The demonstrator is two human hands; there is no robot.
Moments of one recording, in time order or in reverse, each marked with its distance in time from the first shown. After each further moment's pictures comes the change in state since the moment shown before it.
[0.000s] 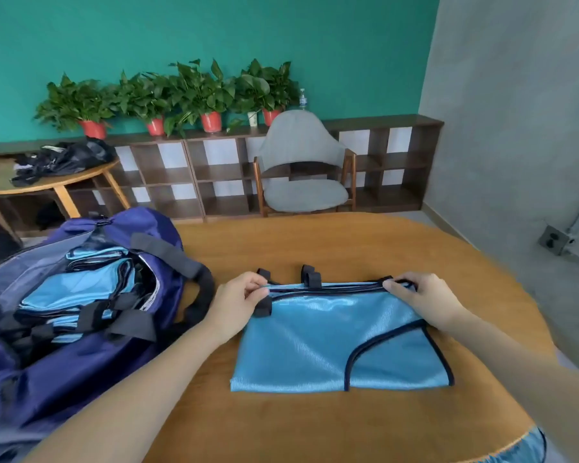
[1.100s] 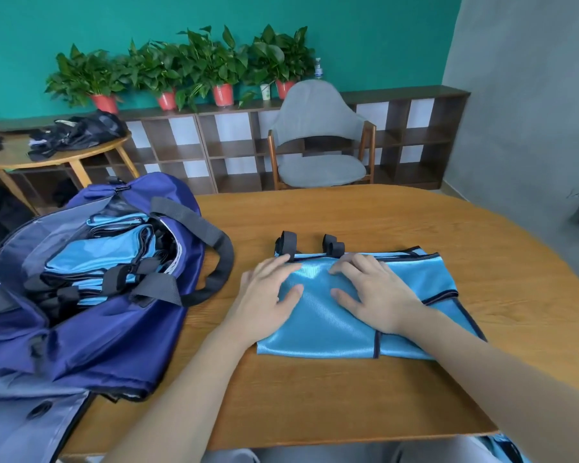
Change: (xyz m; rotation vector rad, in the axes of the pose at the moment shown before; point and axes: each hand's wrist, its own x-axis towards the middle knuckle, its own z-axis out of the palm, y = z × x) left_hand -0.049 -0.002 0.010 0.268 -0.114 0.172; right_hand -0.023 -0.057 0.107 -0.441 -0.099 -0.572
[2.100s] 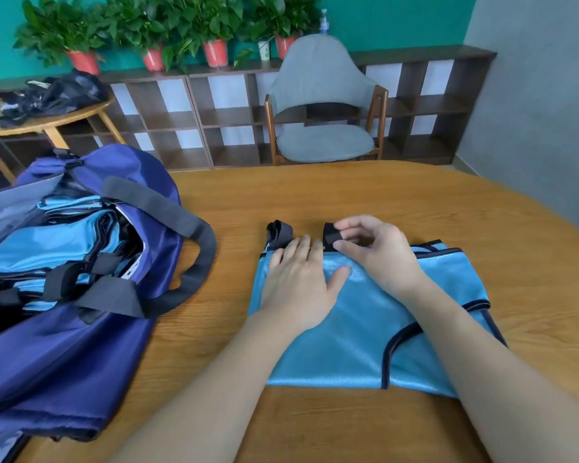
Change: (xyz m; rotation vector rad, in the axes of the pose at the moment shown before) left_hand 0.059 0.048 0.046 0.327 -0.098 -0.120; right_hand 0.058 0.019 -0.001 0.700 0.235 0.325
